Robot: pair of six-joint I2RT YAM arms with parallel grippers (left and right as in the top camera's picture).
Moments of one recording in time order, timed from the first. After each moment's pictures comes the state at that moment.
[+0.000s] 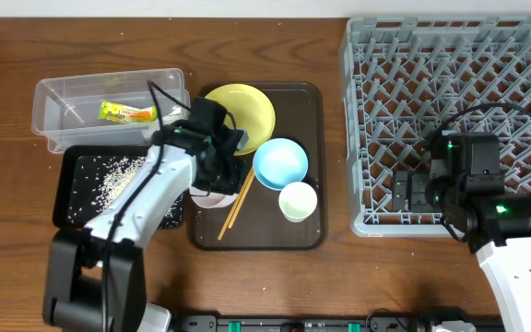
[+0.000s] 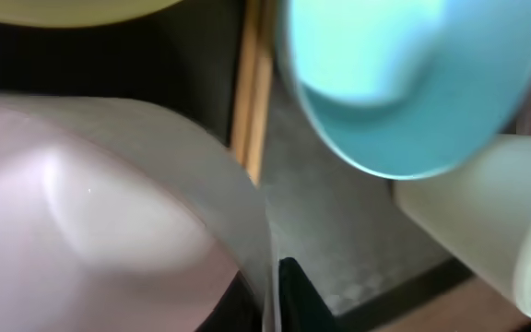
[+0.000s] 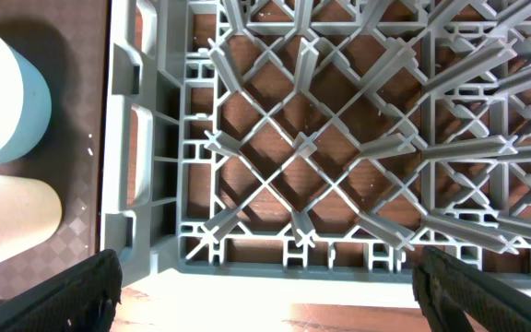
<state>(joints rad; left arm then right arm) -0.29 1.65 1.09 -0.85 0.30 -0.09 0.09 1.08 0.94 -0.92 -0.03 0.09</state>
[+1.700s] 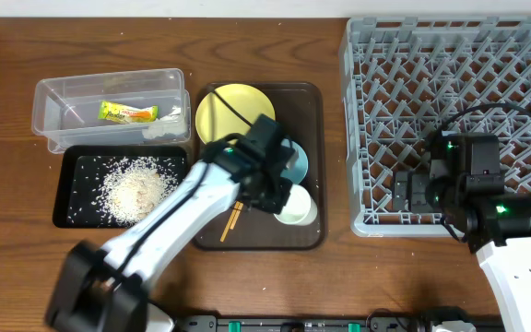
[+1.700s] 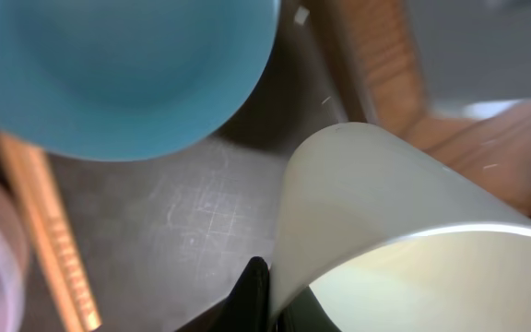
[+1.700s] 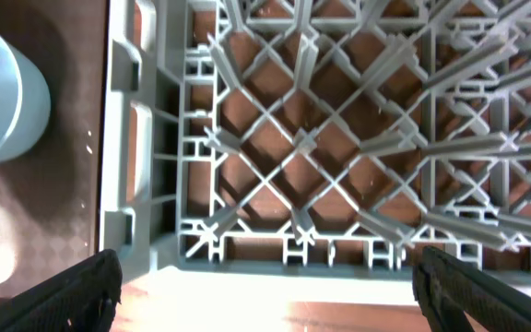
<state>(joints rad) -0.59 1.58 1.13 -0.87 0.32 -0.20 0.09 1.08 0.94 -0.92 -0.03 0.09</state>
